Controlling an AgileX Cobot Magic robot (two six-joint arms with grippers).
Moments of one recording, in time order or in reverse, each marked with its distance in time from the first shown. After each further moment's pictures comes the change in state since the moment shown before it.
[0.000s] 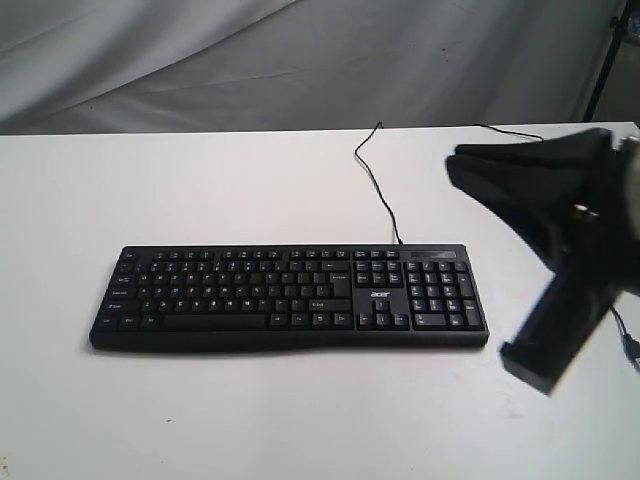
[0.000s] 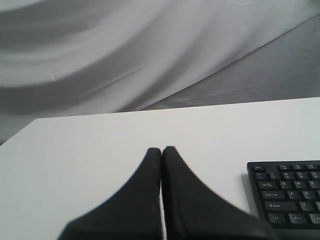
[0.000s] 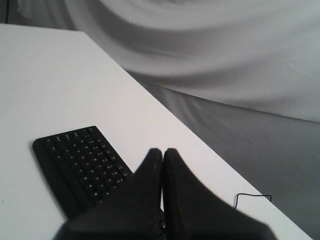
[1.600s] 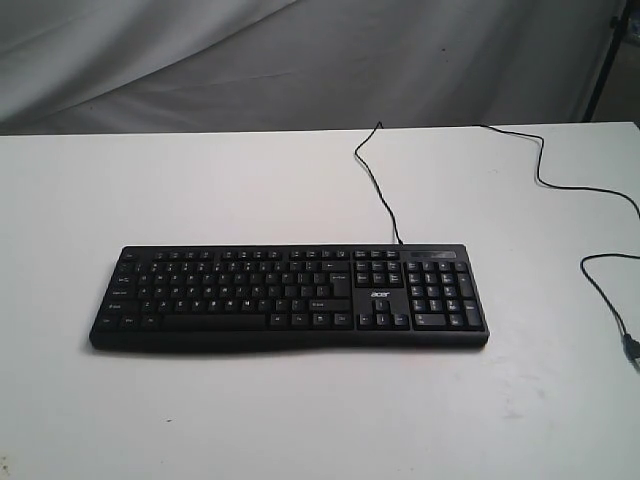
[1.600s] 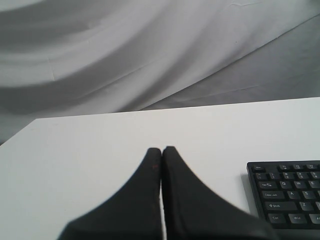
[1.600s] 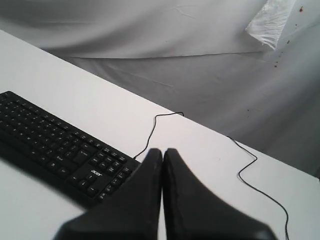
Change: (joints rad) left arm 0.000 0.000 0.000 0.000 0.000 0.000; right arm -0.508 -0.691 0.127 0.049 0.576 0.058
